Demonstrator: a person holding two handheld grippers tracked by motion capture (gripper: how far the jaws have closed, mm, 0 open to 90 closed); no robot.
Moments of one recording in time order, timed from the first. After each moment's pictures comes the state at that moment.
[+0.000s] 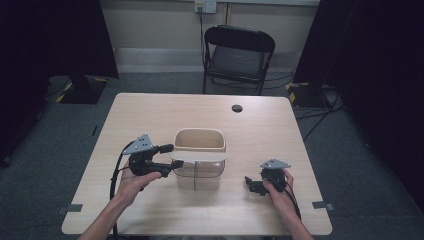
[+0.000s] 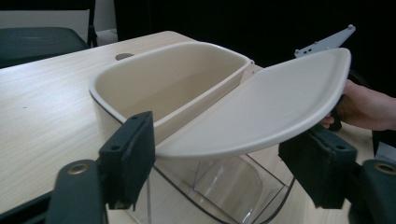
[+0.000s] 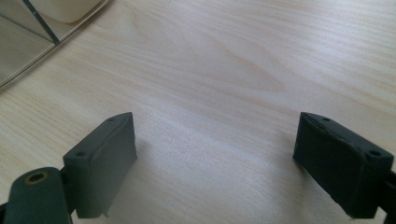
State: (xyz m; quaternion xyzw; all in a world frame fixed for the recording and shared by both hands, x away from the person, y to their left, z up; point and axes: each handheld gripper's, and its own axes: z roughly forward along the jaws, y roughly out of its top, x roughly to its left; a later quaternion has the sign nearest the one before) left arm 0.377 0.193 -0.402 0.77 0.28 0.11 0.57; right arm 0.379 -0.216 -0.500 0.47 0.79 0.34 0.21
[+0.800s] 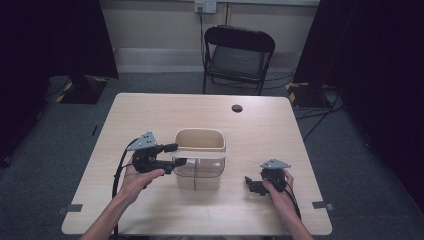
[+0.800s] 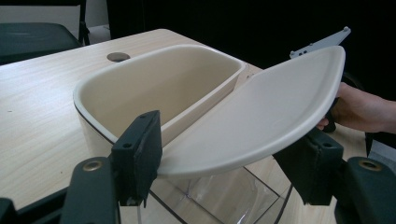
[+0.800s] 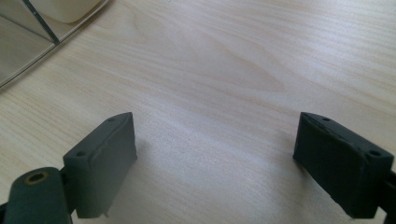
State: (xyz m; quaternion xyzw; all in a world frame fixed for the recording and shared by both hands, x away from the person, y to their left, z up) left arm 0.383 0.186 -0.399 0.77 0.28 0.09 0.56; right arm 0.379 -0.216 -0.500 0.47 0.79 0.34 0.21
